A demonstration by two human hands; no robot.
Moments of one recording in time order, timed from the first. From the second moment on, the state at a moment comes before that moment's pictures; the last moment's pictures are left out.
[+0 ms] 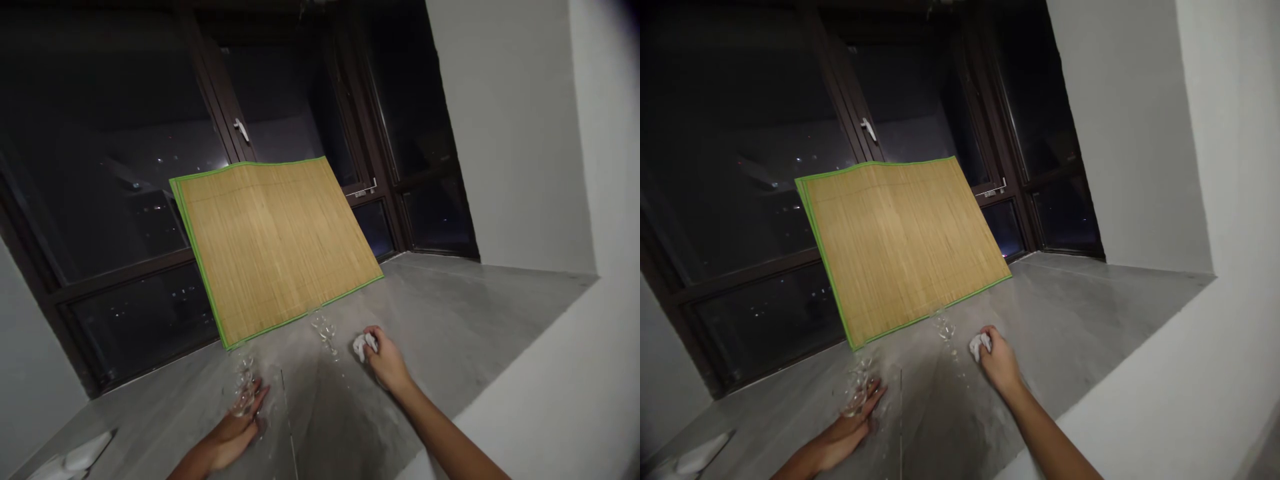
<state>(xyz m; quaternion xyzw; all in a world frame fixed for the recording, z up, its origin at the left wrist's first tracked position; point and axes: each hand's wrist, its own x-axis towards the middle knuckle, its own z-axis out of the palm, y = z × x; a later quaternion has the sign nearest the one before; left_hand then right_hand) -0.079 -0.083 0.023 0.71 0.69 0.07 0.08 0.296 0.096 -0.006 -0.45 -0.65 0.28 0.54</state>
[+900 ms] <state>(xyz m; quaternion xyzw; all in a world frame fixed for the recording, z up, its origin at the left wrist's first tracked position) -0.117 -0.081 0.027 0.72 0.69 -0.02 0.04 0.297 0.099 -0.012 -0.45 -0.68 0.27 0.51</state>
